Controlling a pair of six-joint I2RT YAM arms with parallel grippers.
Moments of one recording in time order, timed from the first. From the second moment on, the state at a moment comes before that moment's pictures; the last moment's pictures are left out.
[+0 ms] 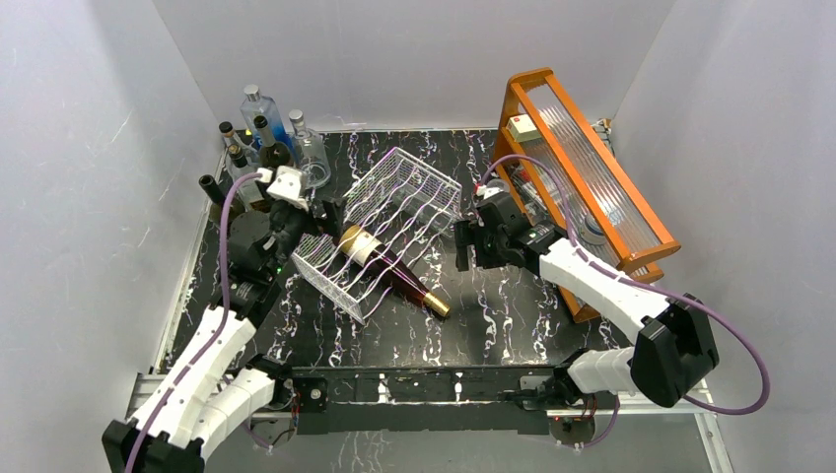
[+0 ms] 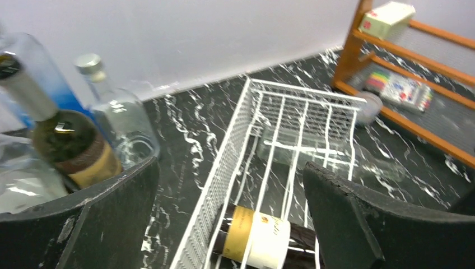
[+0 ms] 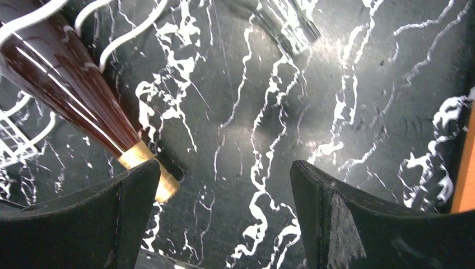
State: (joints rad) left arm -0.35 0.77 0.73 0.07 -0.02 0.03; right arm 0.66 1.29 0.98 -0.63 0.07 0.41
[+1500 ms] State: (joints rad) left arm -0.37 0.90 0.73 0.08 0.21 0.00; right arm 0.48 1.74 0.91 0.05 -0.24 0.16
